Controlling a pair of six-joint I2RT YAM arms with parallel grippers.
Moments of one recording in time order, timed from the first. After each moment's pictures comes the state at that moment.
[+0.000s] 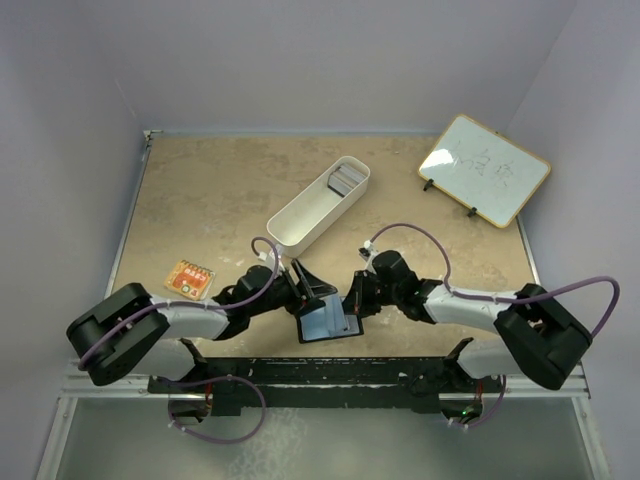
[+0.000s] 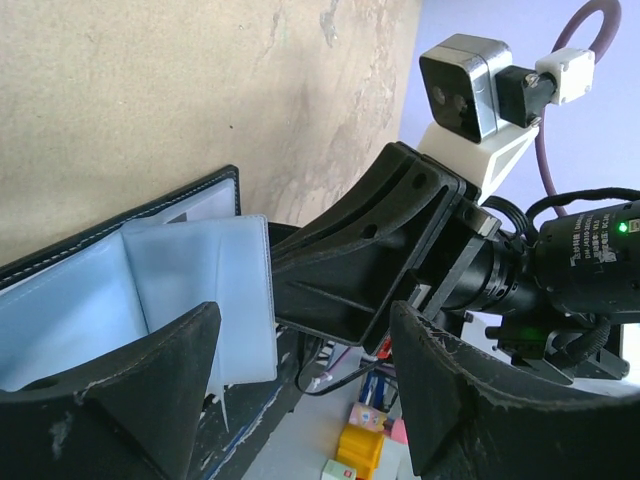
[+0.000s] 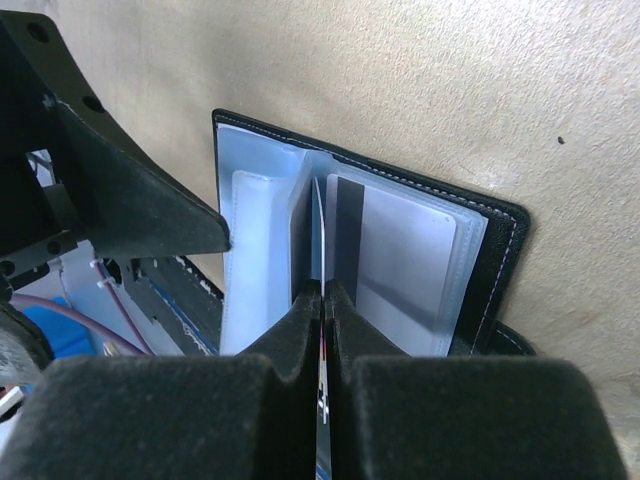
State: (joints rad) left arm -0.84 1.34 0.27 0.69 0.19 -1.42; right arm 0.75 1.33 0.42 0.15 -0.33 0.84
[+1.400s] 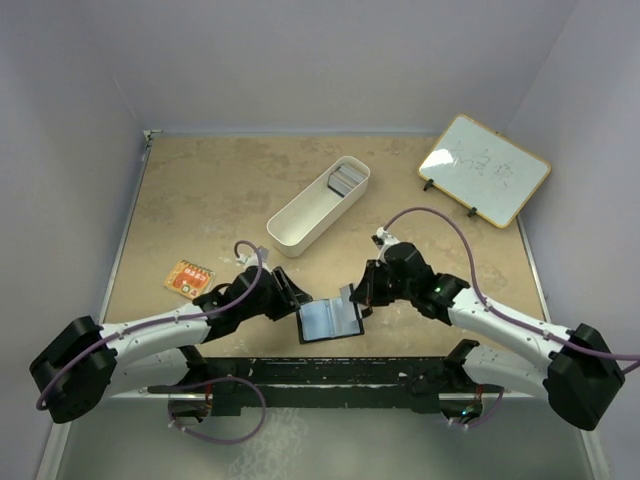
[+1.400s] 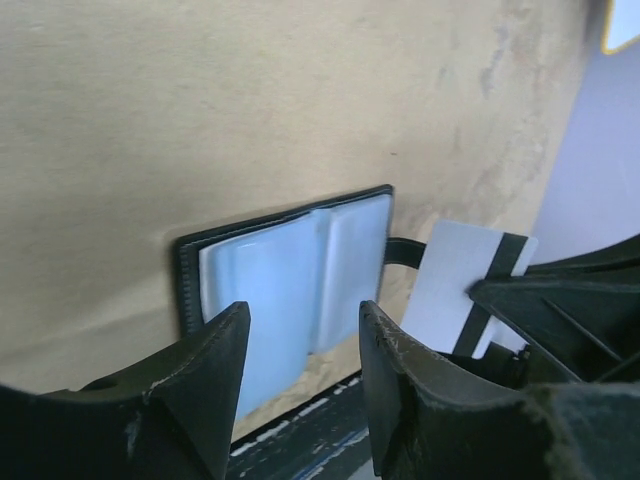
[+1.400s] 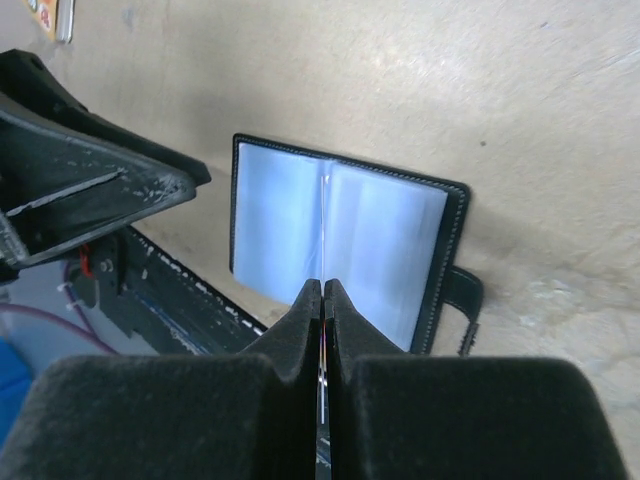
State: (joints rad) left arm -0.86 1.06 0.34 0.10 -0.02 -1.28; right arm 0.75 1.04 0.56 -0.27 -0.14 0.71
